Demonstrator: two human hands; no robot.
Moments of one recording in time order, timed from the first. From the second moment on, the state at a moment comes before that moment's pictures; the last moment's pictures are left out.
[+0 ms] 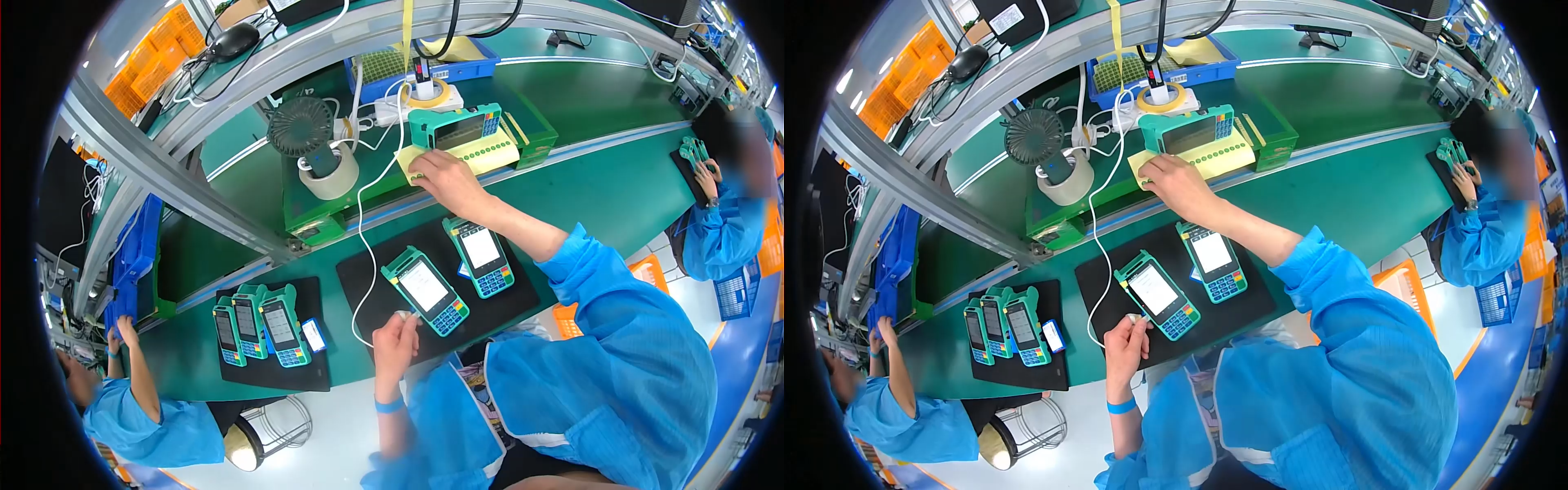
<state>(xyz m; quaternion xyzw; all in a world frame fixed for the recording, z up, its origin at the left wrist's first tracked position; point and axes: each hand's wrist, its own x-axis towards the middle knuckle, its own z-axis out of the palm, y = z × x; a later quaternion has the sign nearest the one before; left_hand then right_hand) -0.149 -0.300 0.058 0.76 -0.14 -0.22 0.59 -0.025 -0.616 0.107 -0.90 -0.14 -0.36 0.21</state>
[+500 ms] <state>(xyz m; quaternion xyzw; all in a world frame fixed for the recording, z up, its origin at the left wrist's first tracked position) -0.158 -0.370 0.099 0.87 -0.26 0.06 0.40 -0.065 -0.585 0.123 -0.87 -0.20 -0.14 0.44</state>
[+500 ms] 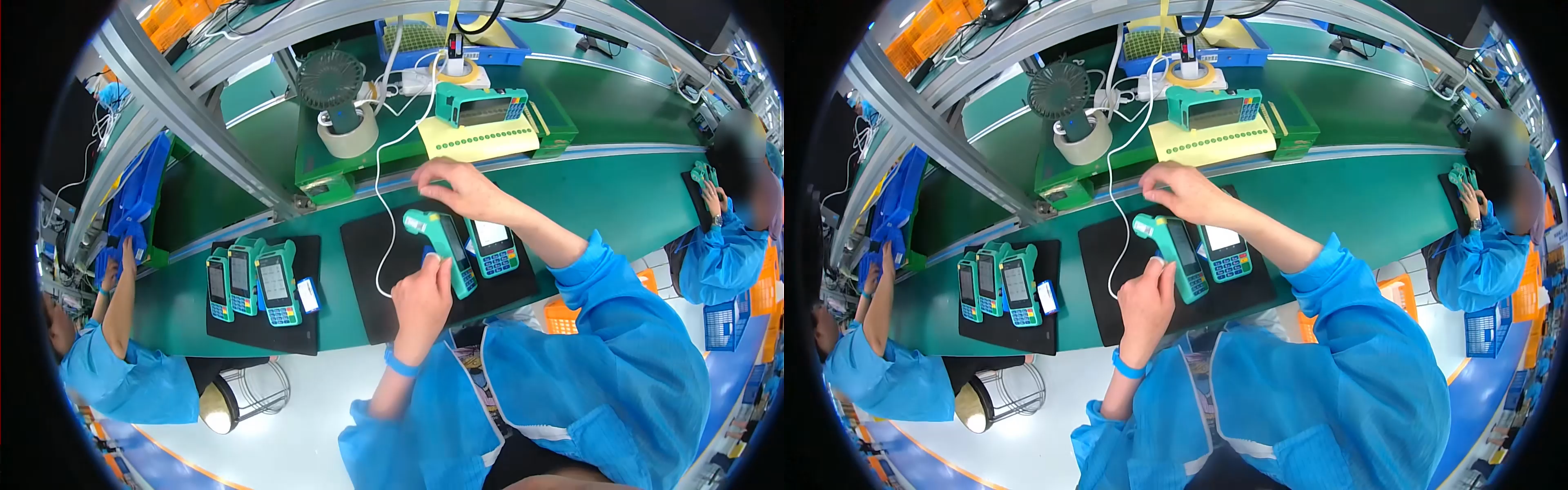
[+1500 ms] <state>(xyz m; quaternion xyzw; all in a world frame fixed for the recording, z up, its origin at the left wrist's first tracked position) -0.147 -0.311 0.045 0.83 -0.23 -0.06 0.50 -0.187 -0.509 0.064 -0.91 -0.15 -0.19 0.34</state>
